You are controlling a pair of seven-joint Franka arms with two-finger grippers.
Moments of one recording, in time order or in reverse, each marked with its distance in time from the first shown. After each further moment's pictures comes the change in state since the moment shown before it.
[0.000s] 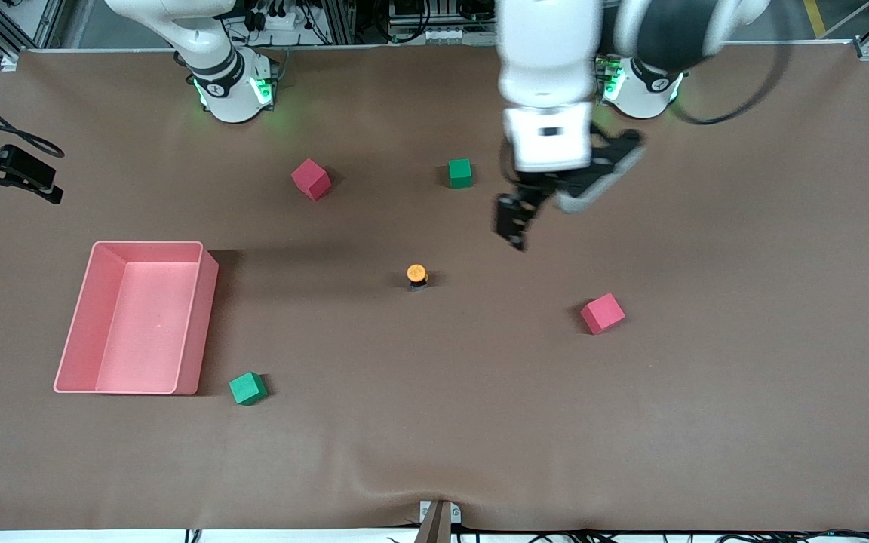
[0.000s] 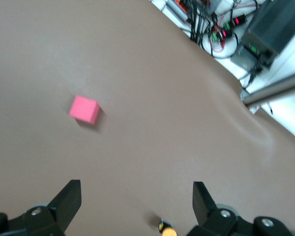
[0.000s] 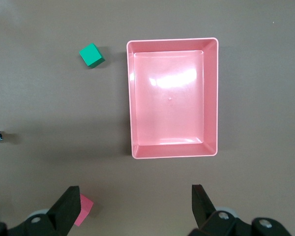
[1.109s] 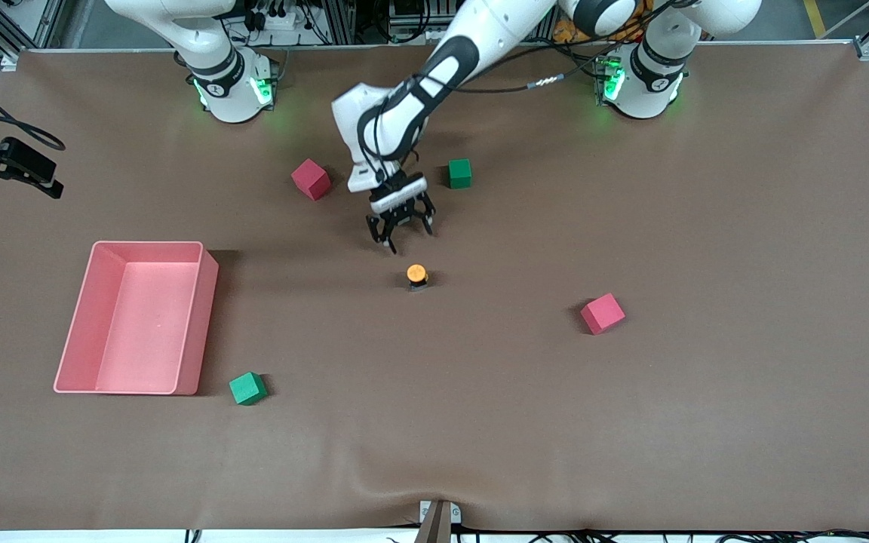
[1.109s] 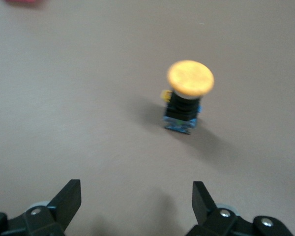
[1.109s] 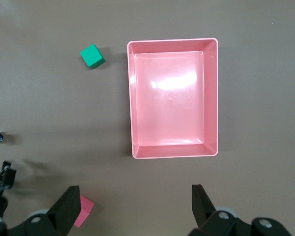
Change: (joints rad) left arm -0.542 0.642 -0.013 0.003 0.501 0.179 -0.790; right arm 0.001 -0.038 0.000 -0.050 0.000 0.027 0.003
